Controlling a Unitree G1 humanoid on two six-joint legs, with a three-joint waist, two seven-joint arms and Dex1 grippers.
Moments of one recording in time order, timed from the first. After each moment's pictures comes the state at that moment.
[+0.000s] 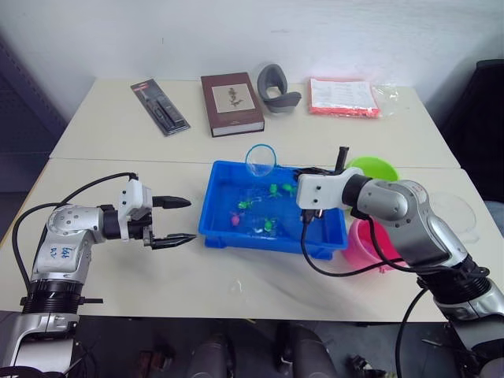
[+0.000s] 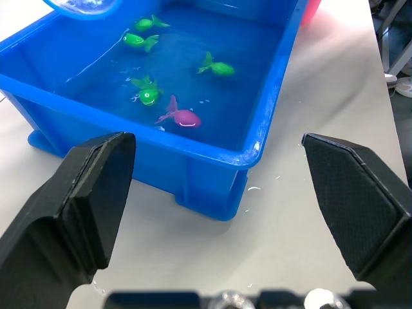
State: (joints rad) left arm -0.41 0.73 0.10 0.25 -0.36 0.10 -1.29; right arm -0.62 -0.69 0.33 -0.20 -0.34 0.14 0.71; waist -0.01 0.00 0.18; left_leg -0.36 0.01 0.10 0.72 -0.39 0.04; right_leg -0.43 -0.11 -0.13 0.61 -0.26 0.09
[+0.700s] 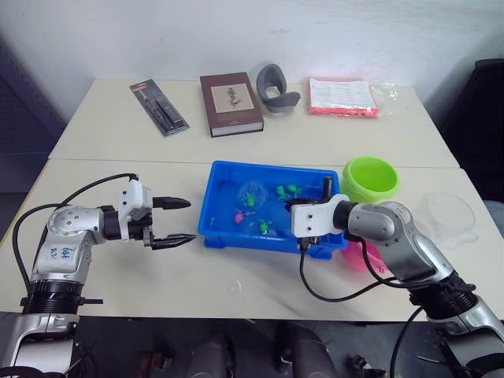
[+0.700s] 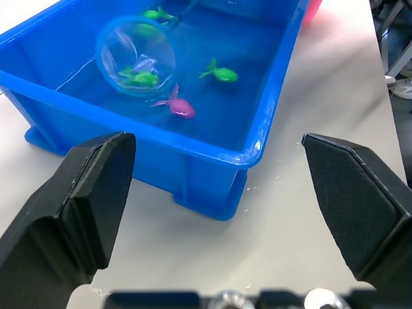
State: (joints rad) left arm -0.41 0.72 0.10 0.25 -0.36 0.11 -1.29; right arm -0.51 -0.68 0.37 -0.13 -0.40 0.00 0.79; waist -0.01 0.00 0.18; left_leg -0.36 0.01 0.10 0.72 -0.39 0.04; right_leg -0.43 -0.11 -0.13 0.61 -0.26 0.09
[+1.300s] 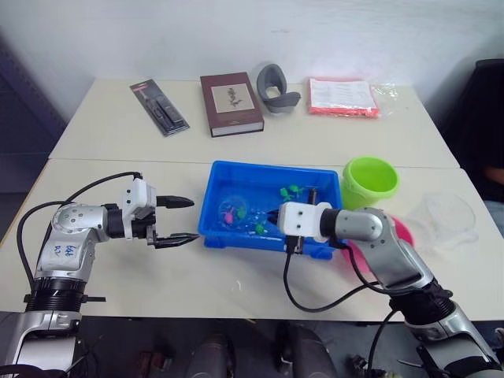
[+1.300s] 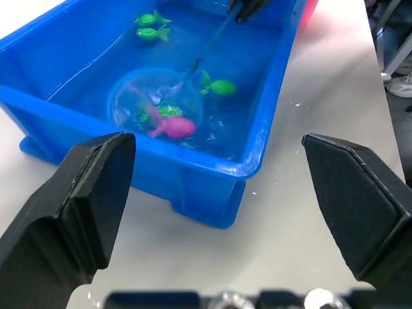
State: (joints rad) left arm -0.43 0.72 0.08 0.25 -0.36 0.11 -1.29; right arm -0.48 -0.54 0.29 -0.24 -0.18 0.30 0.91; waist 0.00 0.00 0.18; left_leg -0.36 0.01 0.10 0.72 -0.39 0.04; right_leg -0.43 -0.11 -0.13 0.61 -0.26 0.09
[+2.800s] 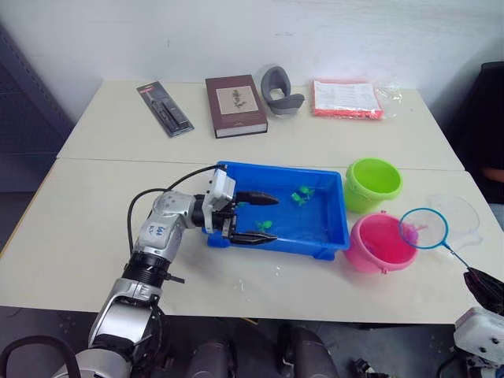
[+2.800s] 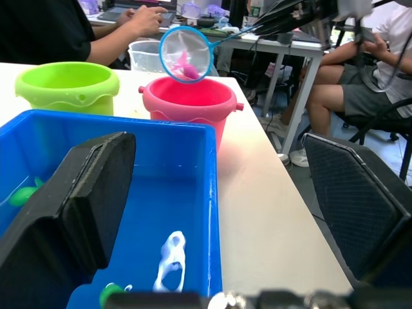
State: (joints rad) left arm -0.66 0.32 -0.14 0.36 -0.39 0.10 -1.33; right arm 0.73 -0.48 -0.87 -0.55 -0.57 -0.57 0.46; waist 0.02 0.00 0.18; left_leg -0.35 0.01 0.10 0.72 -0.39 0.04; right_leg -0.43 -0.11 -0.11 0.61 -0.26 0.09
